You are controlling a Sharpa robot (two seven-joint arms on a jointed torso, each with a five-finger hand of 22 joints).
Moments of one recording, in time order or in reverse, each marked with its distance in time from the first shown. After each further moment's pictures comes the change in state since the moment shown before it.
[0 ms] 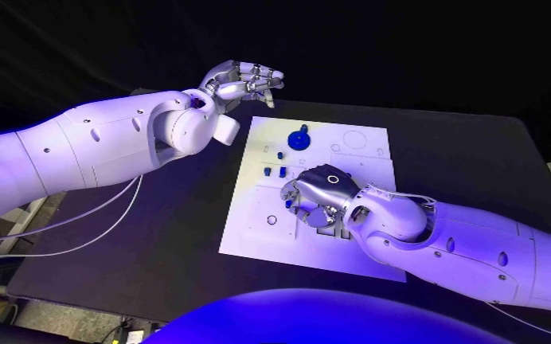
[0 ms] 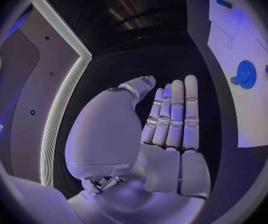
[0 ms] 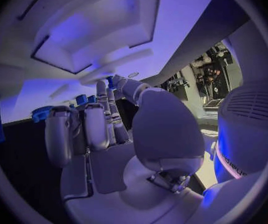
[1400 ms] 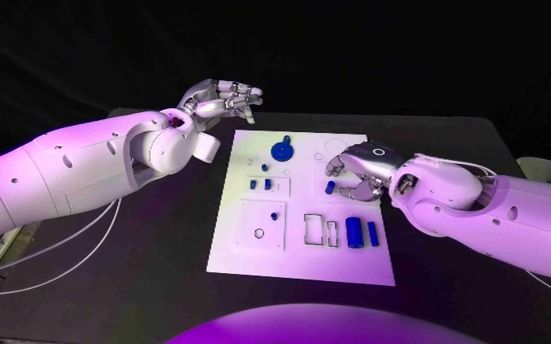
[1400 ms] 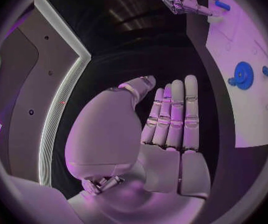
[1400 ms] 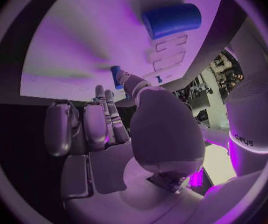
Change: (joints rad) left arm 0.000 -0.004 -0.006 -0.002 0.001 0.016 -0.010; left_hand 0.000 0.000 0.000 0.000 0.000 0.000 0.000 0.000 0.000 0.000 0.000 0.000 0.000 0.000 0.000 0.000 0.000 0.000 0.000 0.000 0.000 -0.001; right arm 0.131 -0.251 0.023 0.048 0.066 0.129 -0.034; right_hand 0.061 -0.005 -0.180 0.054 0.042 -0.030 -0.022 -0.047 -0.018 -0.110 0.006 0.039 -0.023 0.000 0.007 -0.049 -0.079 0.016 -0.043 0.018 -0.099 0.000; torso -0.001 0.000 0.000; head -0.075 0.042
